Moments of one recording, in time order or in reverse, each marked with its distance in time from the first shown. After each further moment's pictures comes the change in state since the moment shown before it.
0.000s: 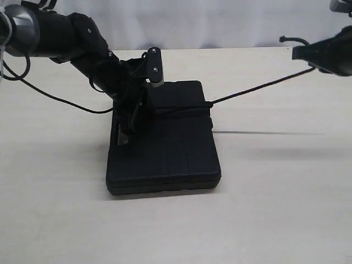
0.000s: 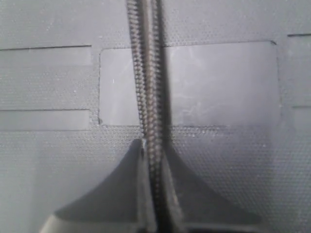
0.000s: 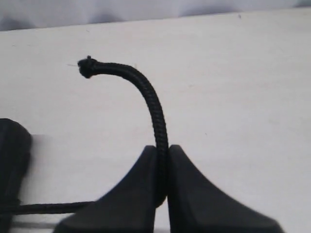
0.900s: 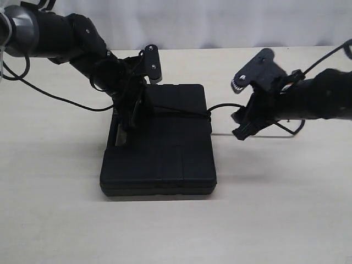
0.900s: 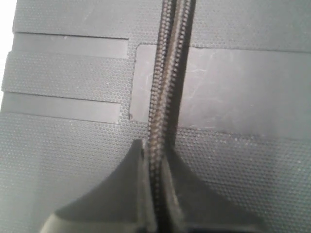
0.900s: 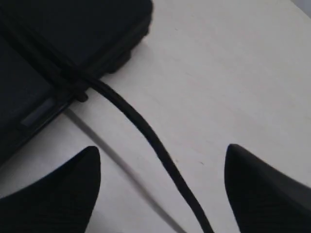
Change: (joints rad) left arm 0.008 0.007 -0.001 -0.017 -0.036 -0.021; right arm 0.325 0.154 0.130 -0.025 -0.188 -0.527
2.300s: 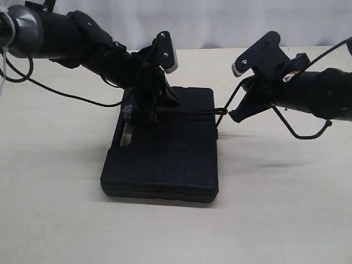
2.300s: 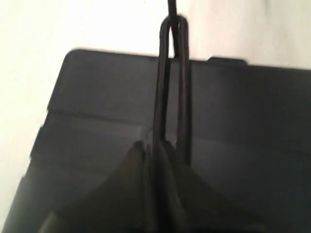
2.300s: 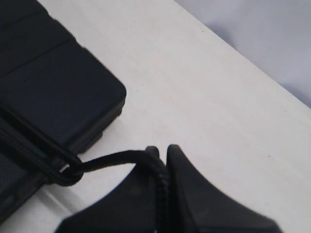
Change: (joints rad) left arm -0.033 -0.013 0.004 -0.377 -0.013 0.281; right arm 0.028 -0.032 0.010 0.046 -0.184 0.006
